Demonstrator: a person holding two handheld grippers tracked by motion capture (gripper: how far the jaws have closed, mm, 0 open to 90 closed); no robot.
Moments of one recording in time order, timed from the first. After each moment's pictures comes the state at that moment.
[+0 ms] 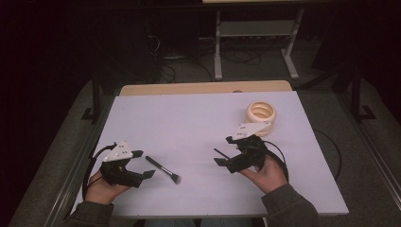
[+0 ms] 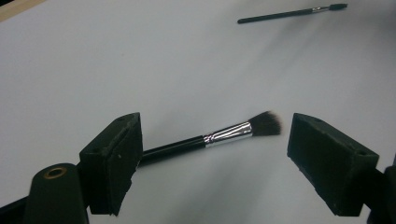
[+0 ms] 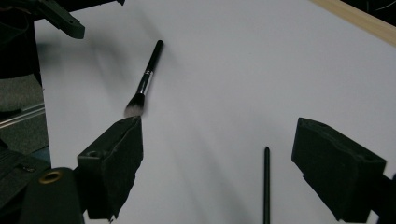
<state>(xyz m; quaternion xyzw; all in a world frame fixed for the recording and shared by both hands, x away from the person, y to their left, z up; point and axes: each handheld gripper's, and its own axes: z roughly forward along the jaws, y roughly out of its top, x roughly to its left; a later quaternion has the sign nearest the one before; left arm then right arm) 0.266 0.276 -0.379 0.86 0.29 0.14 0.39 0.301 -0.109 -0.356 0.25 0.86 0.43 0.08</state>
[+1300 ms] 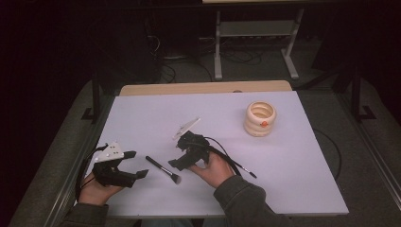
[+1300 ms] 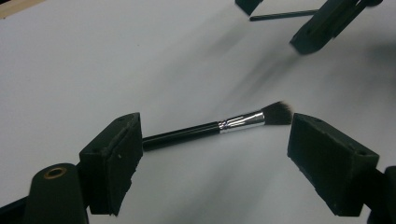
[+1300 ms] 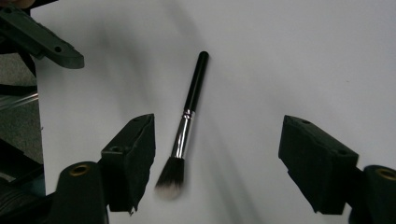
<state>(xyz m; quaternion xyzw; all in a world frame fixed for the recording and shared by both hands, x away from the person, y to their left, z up) 0.265 0.294 -0.382 0.85 0.31 0.14 0.41 0.329 0.030 -0.377 0.22 0.90 0.37 0.03</state>
